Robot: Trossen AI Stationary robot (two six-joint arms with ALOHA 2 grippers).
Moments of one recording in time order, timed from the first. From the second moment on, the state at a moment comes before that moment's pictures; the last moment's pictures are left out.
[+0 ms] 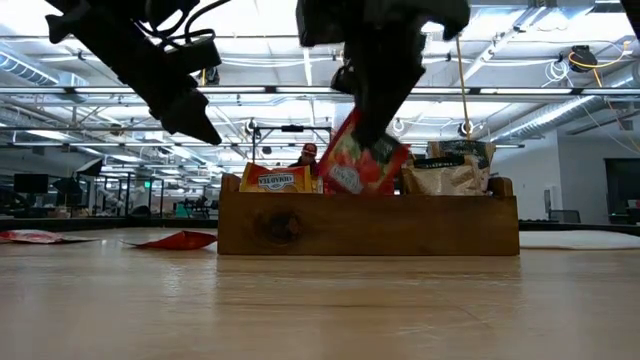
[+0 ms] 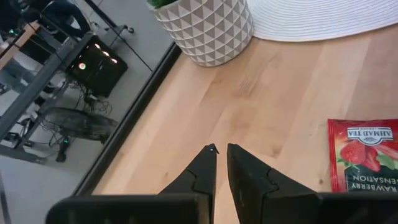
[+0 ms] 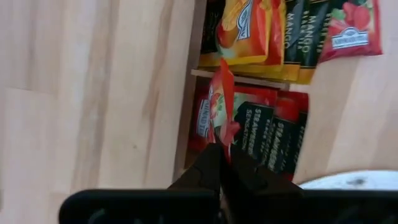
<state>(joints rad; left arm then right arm) -0.09 1.23 0.64 -0.22 -0.77 -0.10 0.20 1.99 1.70 -1.05 0.02 0.01</state>
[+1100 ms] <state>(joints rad) -0.09 1.23 0.64 -0.20 -0.76 -0.11 0.22 2.04 1.70 -0.98 0.16 0.05</state>
